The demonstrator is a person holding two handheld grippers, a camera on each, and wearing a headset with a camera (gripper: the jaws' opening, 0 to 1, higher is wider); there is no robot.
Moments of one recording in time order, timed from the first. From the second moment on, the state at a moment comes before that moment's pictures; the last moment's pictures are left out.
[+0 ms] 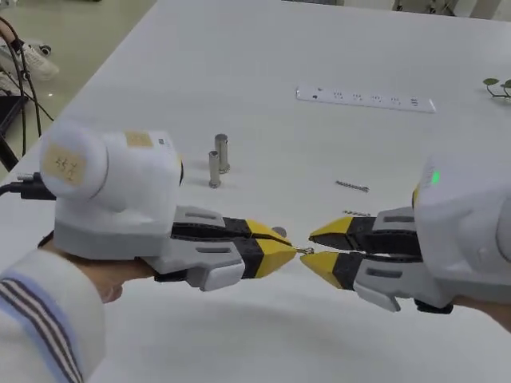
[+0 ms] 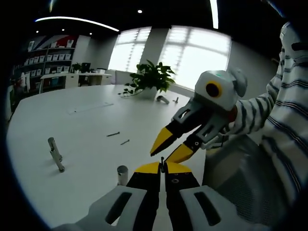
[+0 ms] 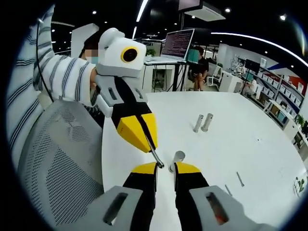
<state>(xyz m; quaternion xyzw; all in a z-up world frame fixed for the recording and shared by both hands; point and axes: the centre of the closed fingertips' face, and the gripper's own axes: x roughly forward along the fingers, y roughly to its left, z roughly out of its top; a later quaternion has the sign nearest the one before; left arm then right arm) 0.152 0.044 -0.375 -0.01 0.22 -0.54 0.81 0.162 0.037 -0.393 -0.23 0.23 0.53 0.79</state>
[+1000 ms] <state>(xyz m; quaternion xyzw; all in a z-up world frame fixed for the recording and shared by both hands) 0.139 0.038 -0.399 0.12 0.20 -0.59 0.77 0.137 0.029 -0.408 -0.26 0.25 0.59 0.72</state>
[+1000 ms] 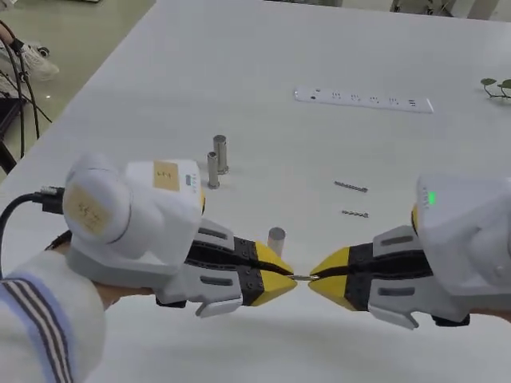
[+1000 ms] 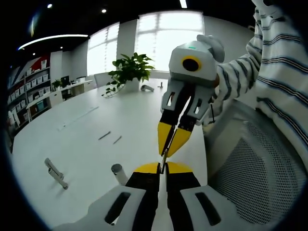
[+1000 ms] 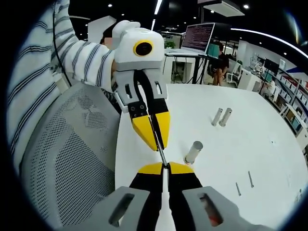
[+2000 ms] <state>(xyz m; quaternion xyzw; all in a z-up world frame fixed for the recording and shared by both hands) 0.202 0.066 -0.423 0.13 0.24 -0.50 0.82 0.197 -0.003 -0.442 -0.32 0.28 0.56 0.71</state>
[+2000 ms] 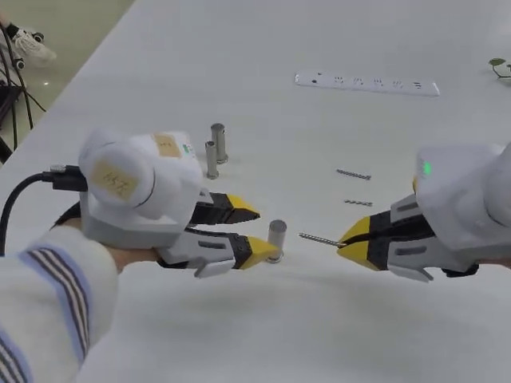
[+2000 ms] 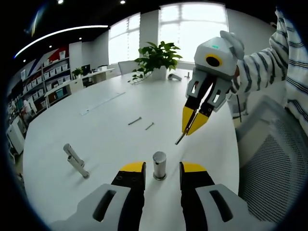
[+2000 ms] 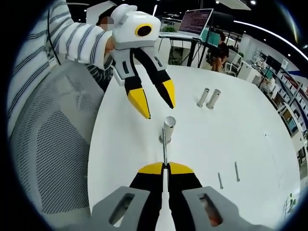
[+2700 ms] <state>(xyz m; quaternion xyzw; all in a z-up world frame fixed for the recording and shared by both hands) 0.211 0.055 -0.431 0.13 0.25 -0.51 0.81 0.208 0.007 -0.451 -0.35 0.28 0.59 0.68</state>
